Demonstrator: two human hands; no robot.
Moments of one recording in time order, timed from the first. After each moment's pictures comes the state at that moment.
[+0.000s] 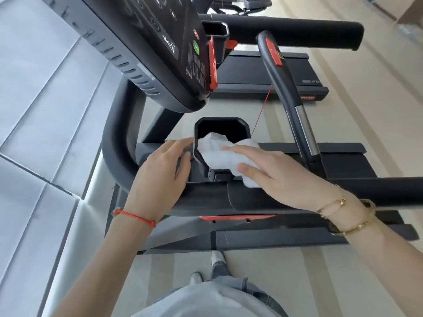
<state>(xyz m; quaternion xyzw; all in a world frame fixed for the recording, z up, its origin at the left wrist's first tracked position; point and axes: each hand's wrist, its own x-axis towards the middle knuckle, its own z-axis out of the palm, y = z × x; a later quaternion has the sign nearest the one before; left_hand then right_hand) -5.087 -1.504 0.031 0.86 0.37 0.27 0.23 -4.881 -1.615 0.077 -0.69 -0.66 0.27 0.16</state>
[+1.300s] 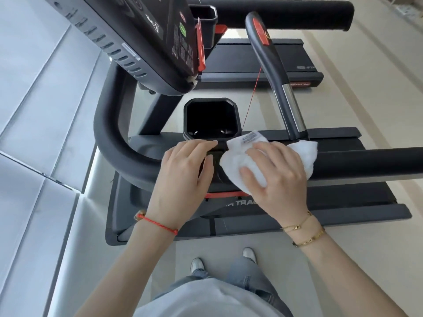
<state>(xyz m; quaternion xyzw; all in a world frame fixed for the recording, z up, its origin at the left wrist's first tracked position) -5.069 -1.568 0.034 0.88 0.34 0.25 0.21 -4.891 -1.666 -0.006 -0.71 -0.60 -0.22 0.29</state>
